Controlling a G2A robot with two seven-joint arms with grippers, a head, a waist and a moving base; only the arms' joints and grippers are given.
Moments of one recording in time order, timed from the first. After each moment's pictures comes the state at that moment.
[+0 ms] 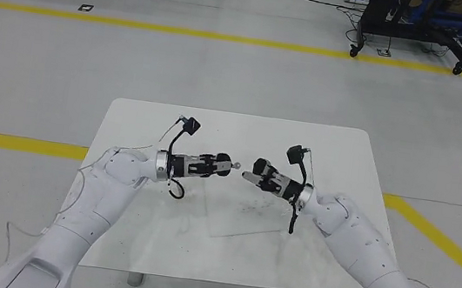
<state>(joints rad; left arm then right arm) 0.90 -1.24 -0.98 -1.03 -0.11 -0.78 -0.99 -1.01 -1.13 0.84 -1.01 -0.26 -0.83 0.27</state>
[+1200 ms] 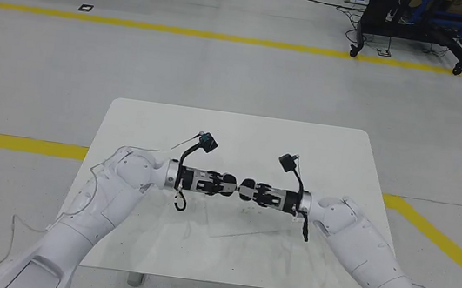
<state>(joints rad) 0.87 -1.23 -0.88 -1.05 -0.02 -0.77 -1.03 -1.02 -1.12 0.83 -1.06 0.14 -0.85 0.72</state>
